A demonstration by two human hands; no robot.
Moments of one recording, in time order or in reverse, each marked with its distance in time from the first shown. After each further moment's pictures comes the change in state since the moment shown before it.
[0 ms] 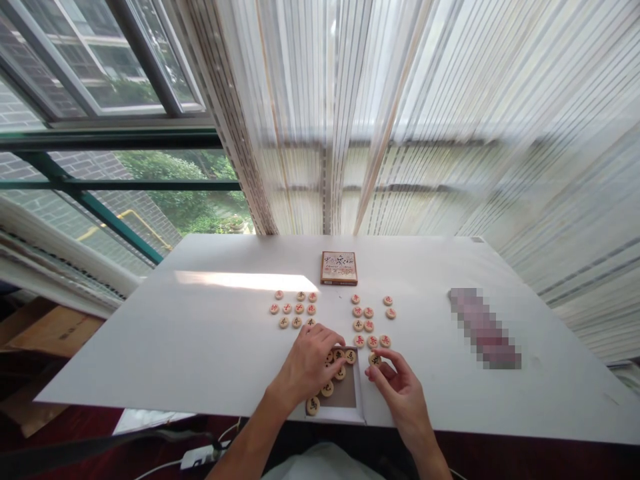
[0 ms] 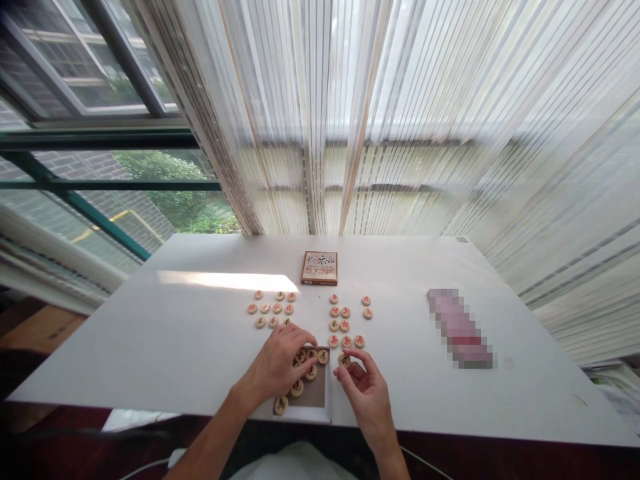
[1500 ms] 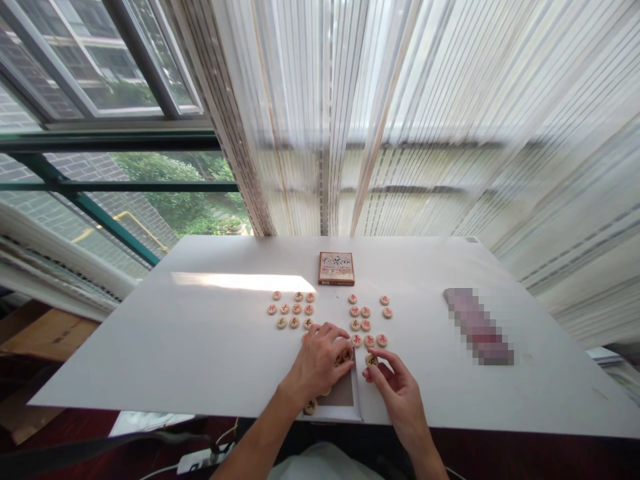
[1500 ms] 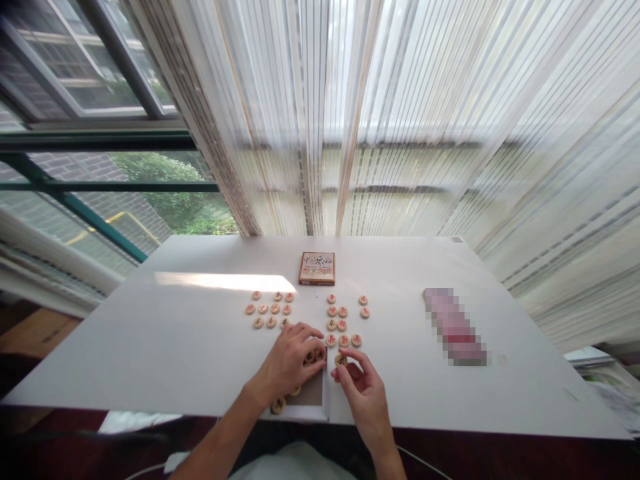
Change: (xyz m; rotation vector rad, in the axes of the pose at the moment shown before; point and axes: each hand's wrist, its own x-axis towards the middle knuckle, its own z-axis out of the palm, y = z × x) left_hand 0.010 0.003 0.023 0.034 0.001 0.066; right_hand -0.002 0.008 -0.006 -0.042 -0.008 -0.039
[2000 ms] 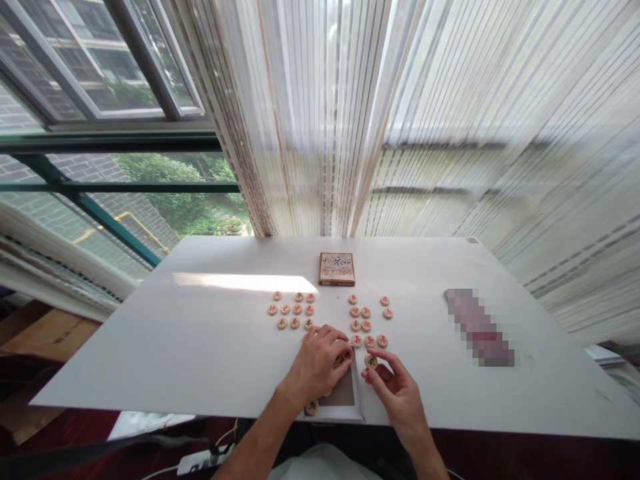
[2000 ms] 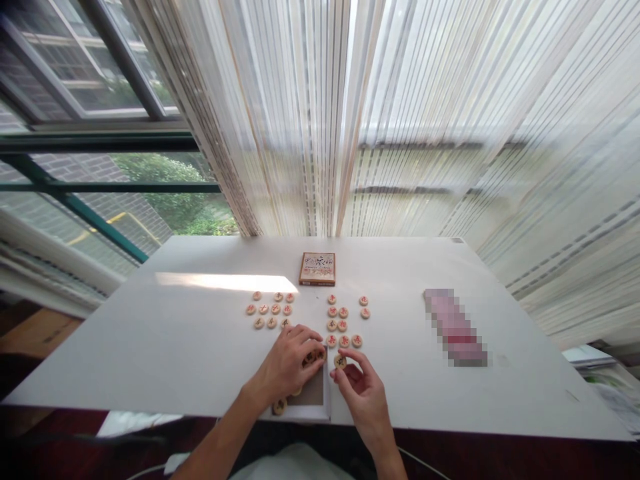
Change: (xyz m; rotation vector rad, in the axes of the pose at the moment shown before) left_hand -0.004 0.001 -0.003 -0.018 -0.003 -0.006; right_hand 0.001 0.003 0.000 0.063 -0.054 -0.006
